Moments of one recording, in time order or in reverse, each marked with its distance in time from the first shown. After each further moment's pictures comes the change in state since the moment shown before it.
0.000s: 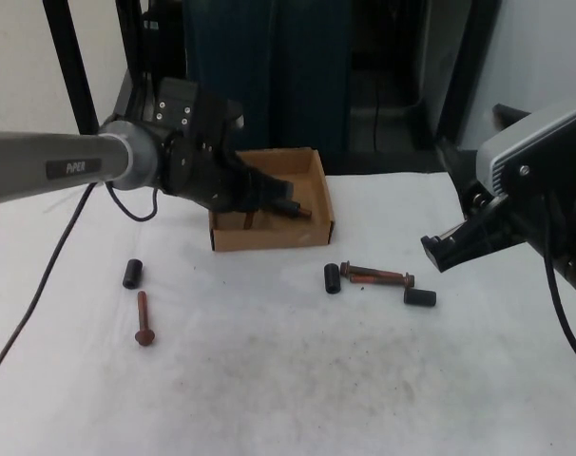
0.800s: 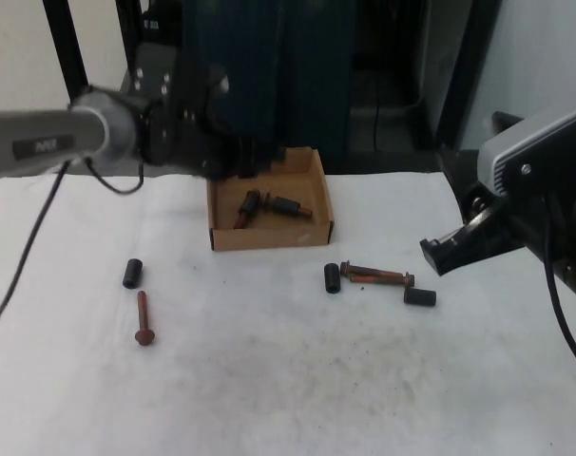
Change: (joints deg) left arm 0.3 -6.8 -0.4 -1.8 3.0 -2.6; right arm 0.0 0.0 0.0 2.3 0.0 2.5
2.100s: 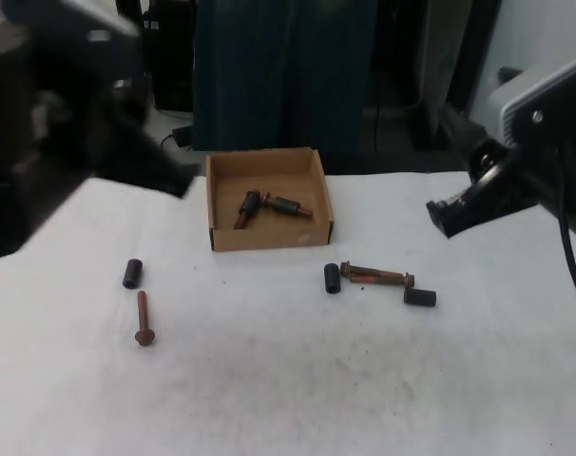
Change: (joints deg) left arm -6.1 -57.1 51.2 -22.2 -28.4 28.6; right arm 0.0 -2.6 -5.9 6.8 -0.8 -2.7
